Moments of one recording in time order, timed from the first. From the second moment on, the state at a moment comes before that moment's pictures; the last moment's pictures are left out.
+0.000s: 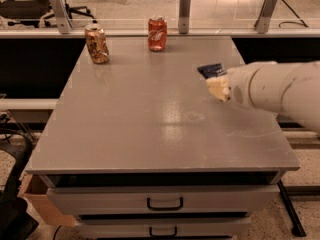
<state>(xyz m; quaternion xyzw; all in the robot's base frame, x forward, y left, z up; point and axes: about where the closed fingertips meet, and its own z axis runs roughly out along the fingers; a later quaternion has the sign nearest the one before) 0.556 -0.155 0.920 -0.22 0.83 0.03 0.50</state>
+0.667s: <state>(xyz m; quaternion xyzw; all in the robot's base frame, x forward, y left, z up) 0.676 -0.162 0.933 -0.30 0.82 0.06 0.48</state>
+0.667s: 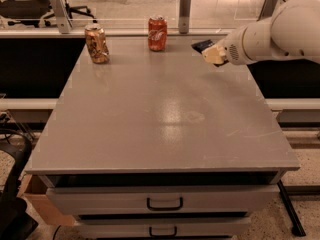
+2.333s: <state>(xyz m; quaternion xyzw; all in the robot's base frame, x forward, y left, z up) 0.780 -0.137 0.911 -0.33 0.80 0.07 0.49</state>
